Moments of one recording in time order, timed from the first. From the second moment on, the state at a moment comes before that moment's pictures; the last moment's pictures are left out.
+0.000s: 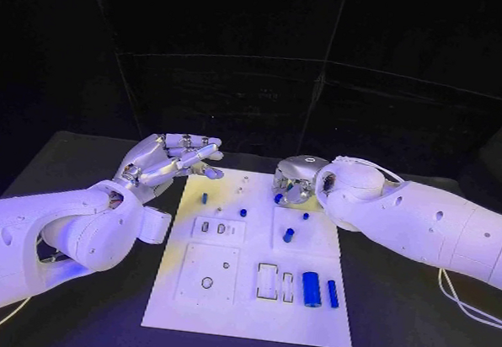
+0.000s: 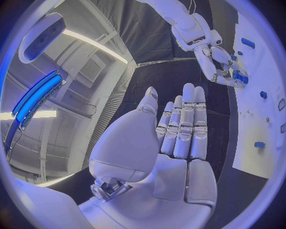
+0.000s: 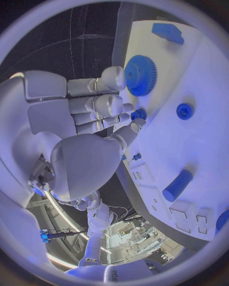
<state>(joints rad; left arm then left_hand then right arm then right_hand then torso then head) 1.24 -0.96 -0.08 1.74 -0.01 -0.35 0.57 1.44 0.05 -0.13 0.15 0.10 0.91 0.21 0.12 0.07 1.07 0.15 0.13 0.07 1.18 0.09 0.36 0.35 0.18 0.97 0.19 0.43 0.18 1.31 -0.56 -0.08 1.23 -1.62 -0.07 -0.12 1.31 0.01 0.23 -0.28 0.17 1.00 0.16 0.07 0.07 1.10 0.10 0.09 0.07 1.47 0.00 1.09 0.84 0.14 1.22 0.11 1.25 0.90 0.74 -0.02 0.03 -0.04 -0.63</state>
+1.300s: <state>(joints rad) 1.24 -0.96 -0.08 1.73 -0.01 -0.34 0.56 1.44 0.06 -0.13 0.15 0.10 0.91 0.21 0.12 0.07 1.07 0.15 0.13 0.08 1.18 0.09 0.36 0.35 0.18 0.97 0.19 0.43 0.17 1.30 -0.56 -0.08 1.22 -1.62 -0.09 -0.11 1.27 0.03 0.41 -0.24 0.14 1.11 0.15 0.09 0.08 1.19 0.08 0.11 0.07 1.47 0.00 1.16 0.87 0.12 1.24 0.10 1.30 0.97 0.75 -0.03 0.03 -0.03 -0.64</state>
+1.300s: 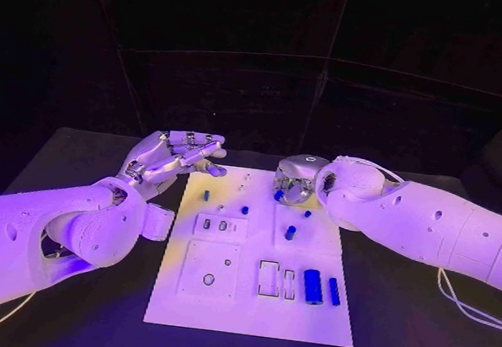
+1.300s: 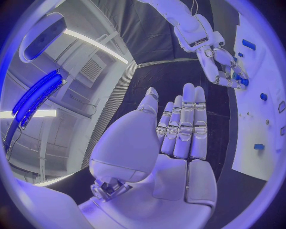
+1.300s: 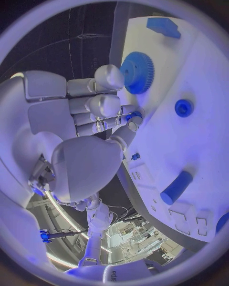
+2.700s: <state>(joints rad) 1.24 -0.94 -0.08 1.72 -0.01 -0.33 0.56 1.44 0.06 -0.13 0.15 0.10 0.91 0.21 0.12 0.07 1.07 0.15 0.13 0.08 1.18 0.09 0.36 0.35 0.18 0.97 0.19 0.43 0.17 1.30 -0.33 -0.08 0.98 -1.59 -0.26 -0.11 1.26 0.02 0.43 -0.22 0.12 1.10 0.15 0.08 0.08 1.19 0.08 0.10 0.07 1.47 0.00 1.16 0.86 0.12 1.24 0.10 1.30 0.97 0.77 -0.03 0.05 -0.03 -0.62</state>
